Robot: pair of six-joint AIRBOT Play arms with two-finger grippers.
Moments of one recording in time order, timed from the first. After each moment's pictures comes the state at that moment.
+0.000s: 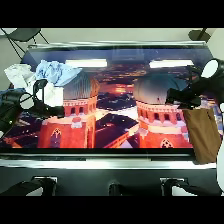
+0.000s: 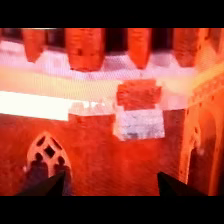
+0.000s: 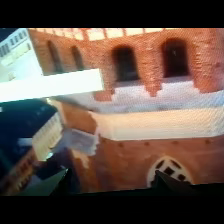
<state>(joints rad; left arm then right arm) -0.17 -1.18 1.11 1.59 -1.23 -1.82 -0.08 -1.41 1.54 -1.43 1.57 1.73</state>
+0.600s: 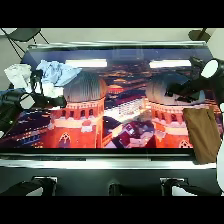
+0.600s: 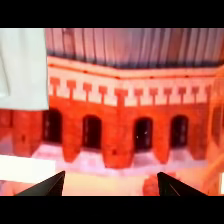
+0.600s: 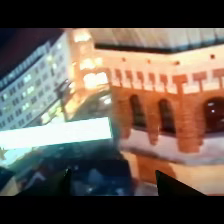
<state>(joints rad) -0.17 -1.18 1.11 1.59 -0.92 -1.85 -0.08 -1.41 1.54 -1.43 1.35 1.73</state>
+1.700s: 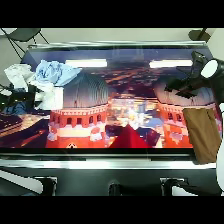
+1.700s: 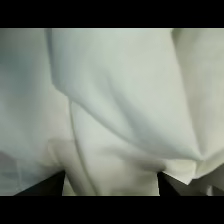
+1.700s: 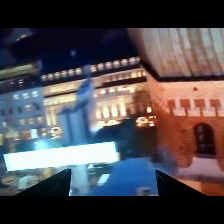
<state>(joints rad) 0.40 -1.81 1.46 0.94 -0.76 -1.95 -0.08 -1.41 1.54 -1.41 1.27 1.73</state>
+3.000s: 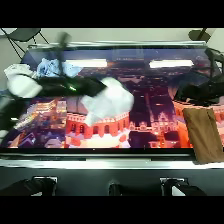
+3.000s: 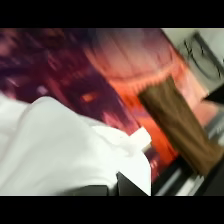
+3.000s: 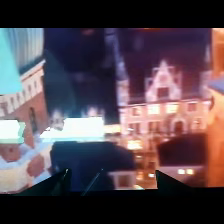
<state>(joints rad) -0.51 -1.26 1.43 0.87 -0.92 -1.39 -0.08 -1.14 1.54 -1.44 1.59 1.66</state>
